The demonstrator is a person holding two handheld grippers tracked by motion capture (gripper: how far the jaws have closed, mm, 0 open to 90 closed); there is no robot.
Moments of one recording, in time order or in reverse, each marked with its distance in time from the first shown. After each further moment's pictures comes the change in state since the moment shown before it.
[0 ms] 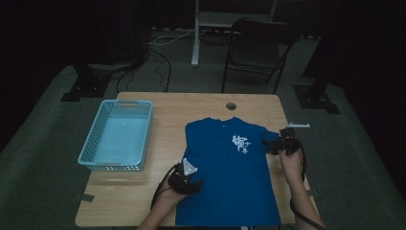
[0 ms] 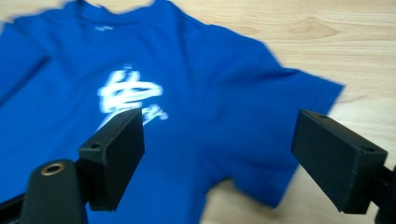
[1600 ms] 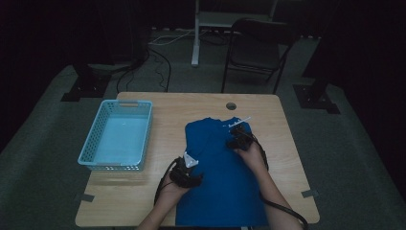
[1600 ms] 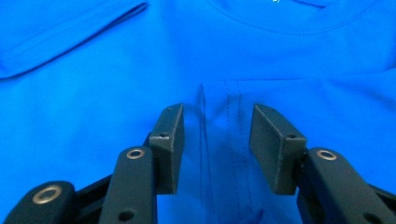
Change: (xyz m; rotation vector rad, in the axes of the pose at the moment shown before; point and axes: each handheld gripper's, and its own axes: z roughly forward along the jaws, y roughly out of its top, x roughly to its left) left arm -0.001 0.018 -0.002 0.019 0.048 -0.036; right arm 0.123 0.024 0.092 0.229 0.029 -0.357
